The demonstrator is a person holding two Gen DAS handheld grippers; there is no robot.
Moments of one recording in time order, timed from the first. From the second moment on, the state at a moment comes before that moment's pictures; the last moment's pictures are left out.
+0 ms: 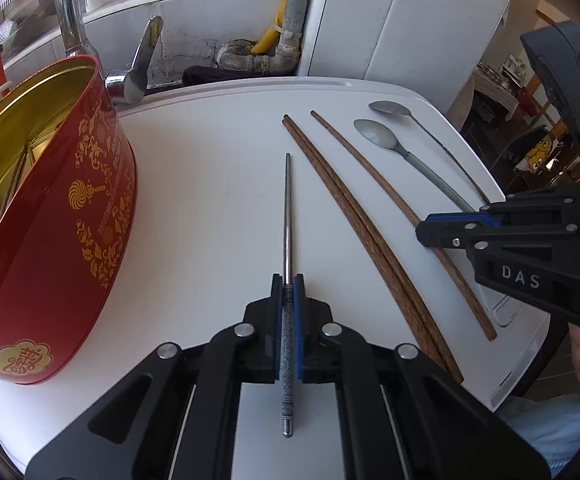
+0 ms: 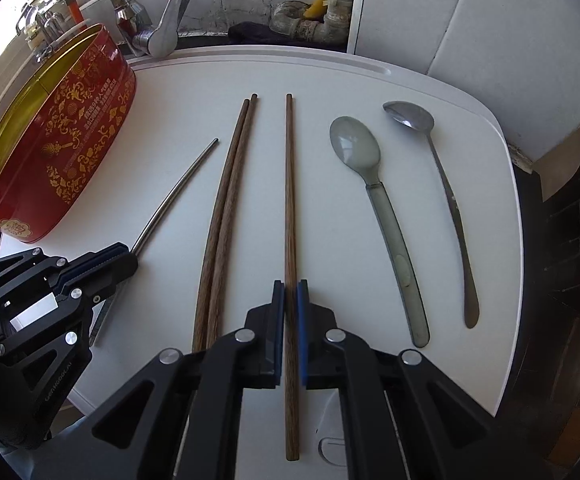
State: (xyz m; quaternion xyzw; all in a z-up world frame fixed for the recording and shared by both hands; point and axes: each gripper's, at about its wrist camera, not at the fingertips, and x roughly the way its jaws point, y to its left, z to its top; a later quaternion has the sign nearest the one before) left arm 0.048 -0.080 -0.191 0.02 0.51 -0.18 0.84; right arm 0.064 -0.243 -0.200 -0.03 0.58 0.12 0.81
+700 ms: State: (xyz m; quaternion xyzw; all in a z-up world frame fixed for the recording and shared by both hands) left arm 0.013 0.085 -0.050 -0.13 0.40 -0.08 0.90; right arm 0.053 -0.165 -0.036 0.03 0.45 0.32 0.83
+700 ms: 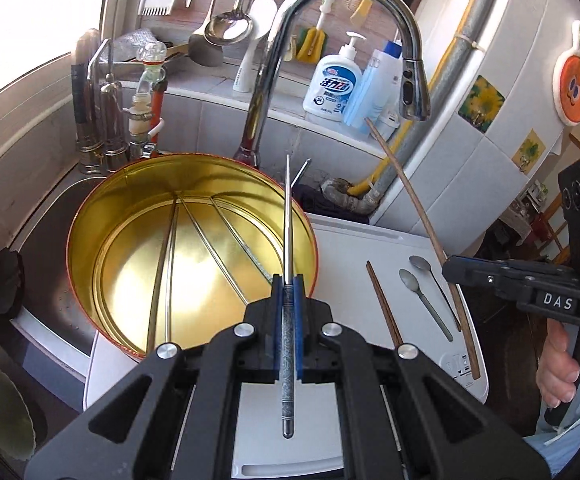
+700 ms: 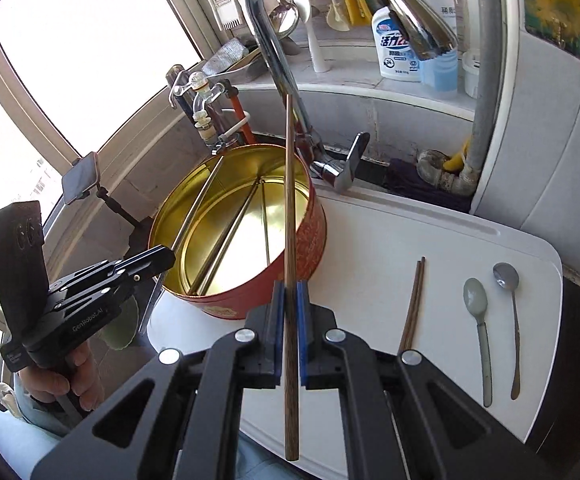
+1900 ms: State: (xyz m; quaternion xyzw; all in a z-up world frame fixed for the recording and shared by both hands) left arm 0.123 0.218 -0.144 -0.23 0.50 -0.06 0.83; right arm 0.158 0.030 -0.132 0.00 0.60 0.28 0.75
